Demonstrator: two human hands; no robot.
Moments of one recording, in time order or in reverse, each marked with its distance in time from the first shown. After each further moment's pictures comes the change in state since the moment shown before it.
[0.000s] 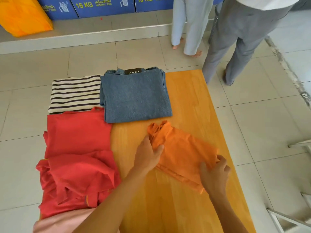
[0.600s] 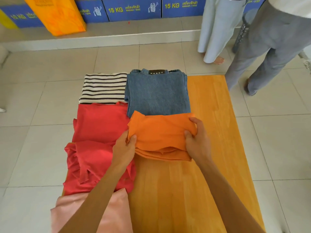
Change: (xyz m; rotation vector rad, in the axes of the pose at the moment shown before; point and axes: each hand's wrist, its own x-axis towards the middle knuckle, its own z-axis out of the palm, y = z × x) left_hand -0.034 -0.064 -0.095 -0.376 0.357 -0.080; right_hand -0.001 -0.120 0.056 0.162 -0.226 -0.548
